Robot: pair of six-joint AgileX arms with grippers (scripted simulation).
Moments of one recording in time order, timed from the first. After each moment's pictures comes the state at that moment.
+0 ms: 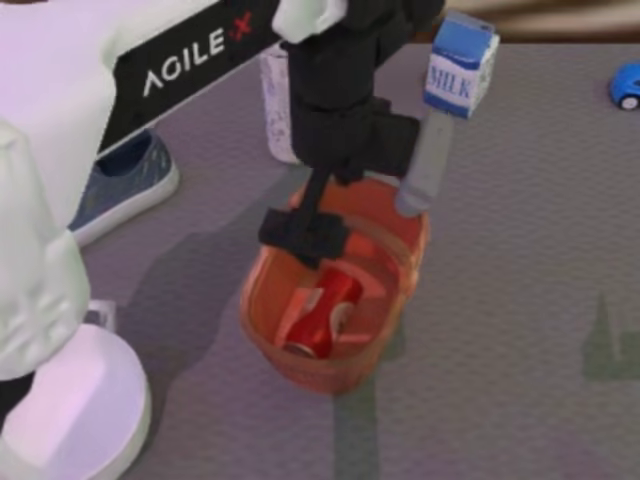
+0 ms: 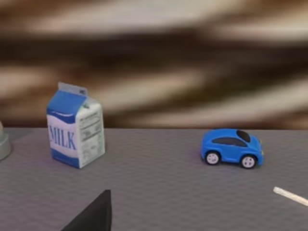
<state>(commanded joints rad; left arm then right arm) -0.71 2.22 2.14 -1.48 0.00 1.18 0.01 0.00 0.00 0.00 0.00 0.00</state>
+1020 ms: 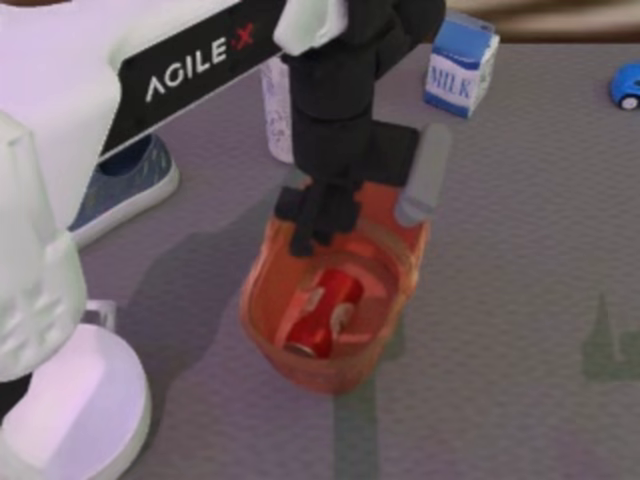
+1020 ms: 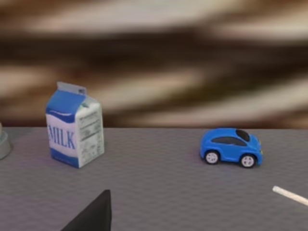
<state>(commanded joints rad) -0.71 2.22 2.09 -1.44 0.00 1.17 0.01 0.00 0.00 0.00 0.00 0.00</state>
